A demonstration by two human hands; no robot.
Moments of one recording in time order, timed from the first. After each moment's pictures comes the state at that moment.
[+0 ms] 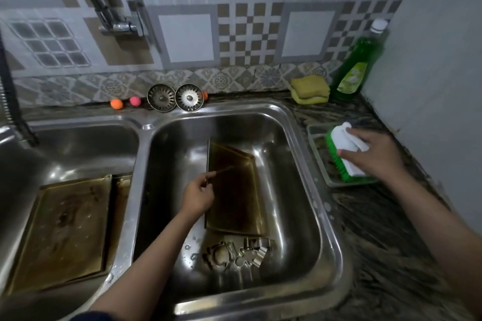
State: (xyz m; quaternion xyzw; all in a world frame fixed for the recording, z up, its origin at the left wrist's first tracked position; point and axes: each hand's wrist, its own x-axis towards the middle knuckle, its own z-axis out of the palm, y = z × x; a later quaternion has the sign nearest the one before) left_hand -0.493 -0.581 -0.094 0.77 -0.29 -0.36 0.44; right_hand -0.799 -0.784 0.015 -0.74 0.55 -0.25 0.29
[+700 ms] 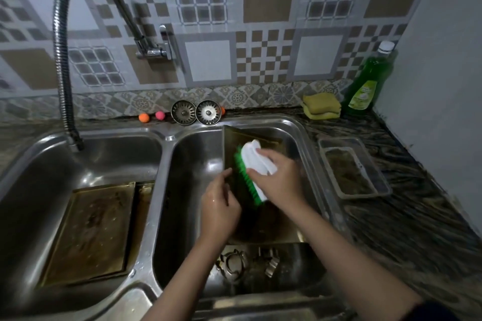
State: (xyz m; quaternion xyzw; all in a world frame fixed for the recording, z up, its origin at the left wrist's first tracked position) left_hand -0.546 -0.552 -0.026 0.76 -0.38 -0.08 0.52; right_hand -0.640 -0.660 0.010 -0.74 0.42 -0.36 0.40
